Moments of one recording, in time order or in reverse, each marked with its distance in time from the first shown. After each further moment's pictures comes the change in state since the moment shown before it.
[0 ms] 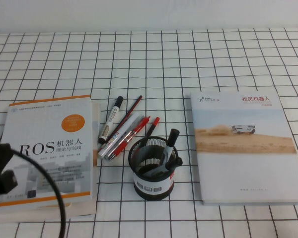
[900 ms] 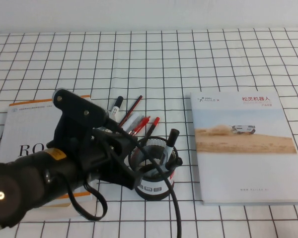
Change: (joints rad) right arm 0.000 0.000 0.000 0.000 0.000 0.000; left arm -0.648 0.568 -0.153 -0.232 -0.431 0.368
